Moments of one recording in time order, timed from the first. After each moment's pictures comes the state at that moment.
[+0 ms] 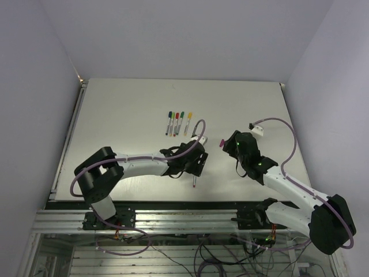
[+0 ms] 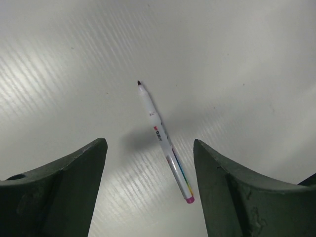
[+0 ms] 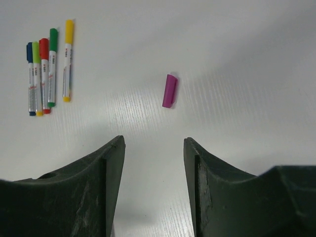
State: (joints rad) left arm -1.05 1.67 0.97 -0.15 -0.25 -0.48; right arm 0.52 1.05 0.52 -0.07 0.42 0.75
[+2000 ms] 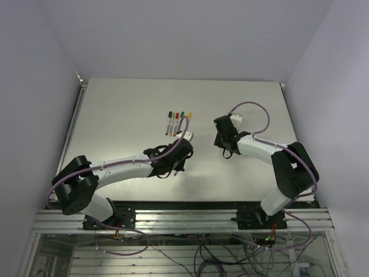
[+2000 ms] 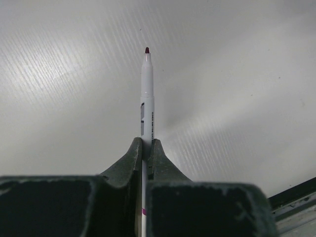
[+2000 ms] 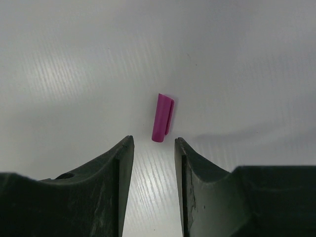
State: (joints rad) left arm -1.01 1.47 0.89 -0.29 -0.35 -0.51; right arm 0.50 1.62 0.88 -0.19 0.42 0.65
